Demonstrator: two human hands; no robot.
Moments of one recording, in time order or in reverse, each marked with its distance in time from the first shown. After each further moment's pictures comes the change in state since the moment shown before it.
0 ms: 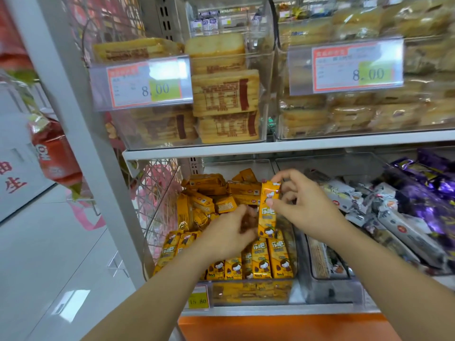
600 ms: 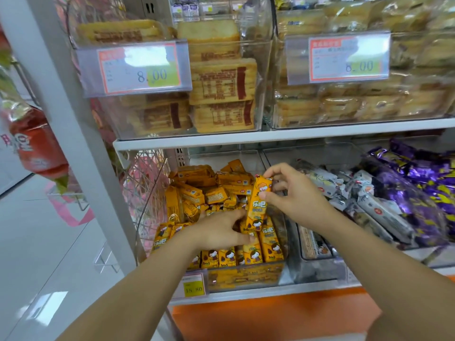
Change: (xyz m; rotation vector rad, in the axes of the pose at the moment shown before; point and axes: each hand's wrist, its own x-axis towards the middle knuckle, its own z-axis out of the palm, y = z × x) left_hand 0.000 0.002 -0.008 0.233 -0.356 -0.116; right_hand -0.006 -0.003 0.003 -0.093 0.030 0.057
